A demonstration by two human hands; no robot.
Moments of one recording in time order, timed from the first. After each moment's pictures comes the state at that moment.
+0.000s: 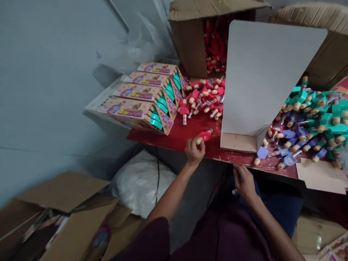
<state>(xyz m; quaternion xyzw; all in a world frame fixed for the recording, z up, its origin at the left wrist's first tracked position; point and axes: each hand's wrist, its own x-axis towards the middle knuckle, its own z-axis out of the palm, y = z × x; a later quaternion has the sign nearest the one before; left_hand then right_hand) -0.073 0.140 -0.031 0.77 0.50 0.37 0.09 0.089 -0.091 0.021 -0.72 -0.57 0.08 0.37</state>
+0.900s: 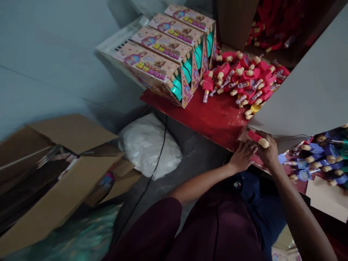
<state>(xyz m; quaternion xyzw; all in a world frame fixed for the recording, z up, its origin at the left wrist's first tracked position) 0.024 0.035 -0.073 0.94 0.25 0.17 0.16 0.180 0.043 0.036 -0.67 -0.68 0.07 0.29</state>
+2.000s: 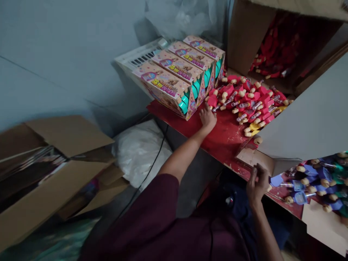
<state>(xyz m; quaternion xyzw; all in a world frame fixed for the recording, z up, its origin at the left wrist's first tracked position) -0.058 0.328 -0.036 0.62 0.71 0.26 0.20 0.100 -0.010 0.026 -0.78 -0.44 0.03 0.45</state>
